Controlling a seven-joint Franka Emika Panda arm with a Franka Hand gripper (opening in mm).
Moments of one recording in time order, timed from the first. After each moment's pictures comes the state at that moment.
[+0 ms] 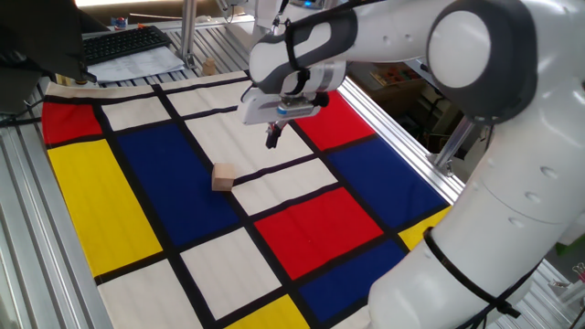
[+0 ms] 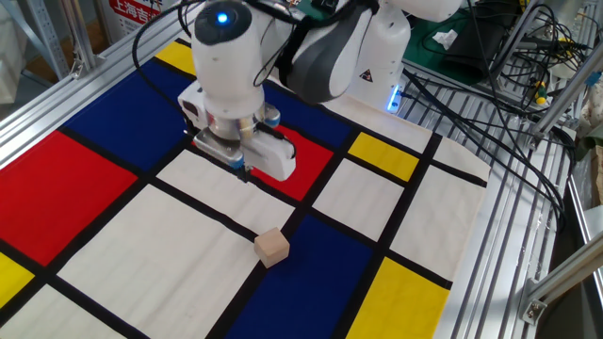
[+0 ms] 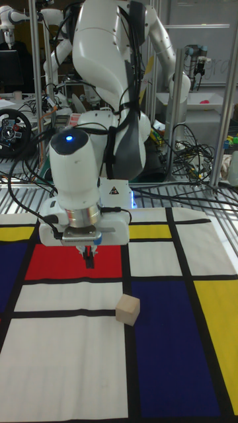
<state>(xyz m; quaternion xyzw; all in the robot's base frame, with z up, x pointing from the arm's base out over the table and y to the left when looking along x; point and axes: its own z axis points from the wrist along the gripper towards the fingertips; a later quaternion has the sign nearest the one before) 0.502 -0.060 0.192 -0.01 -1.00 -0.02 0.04</state>
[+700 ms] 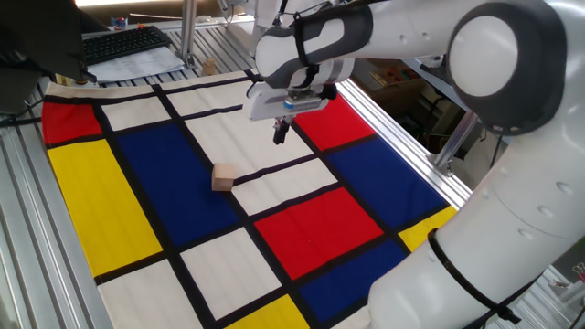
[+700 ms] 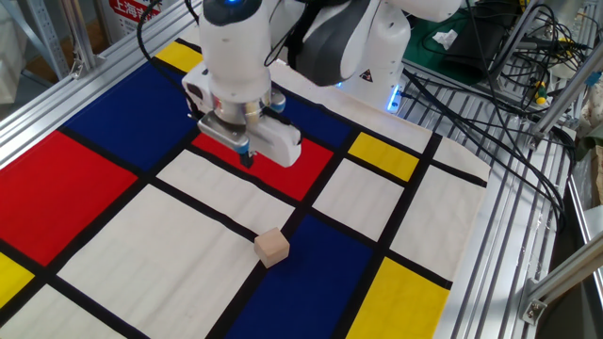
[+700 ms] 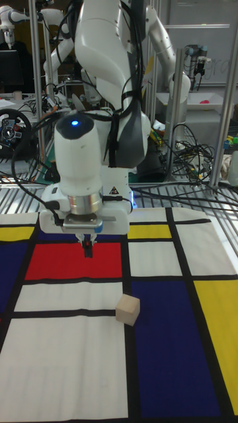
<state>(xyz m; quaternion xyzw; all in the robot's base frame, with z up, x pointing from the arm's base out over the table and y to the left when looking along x) 0.490 -0.062 0.214 -0.01 -1.00 0.00 0.04</state>
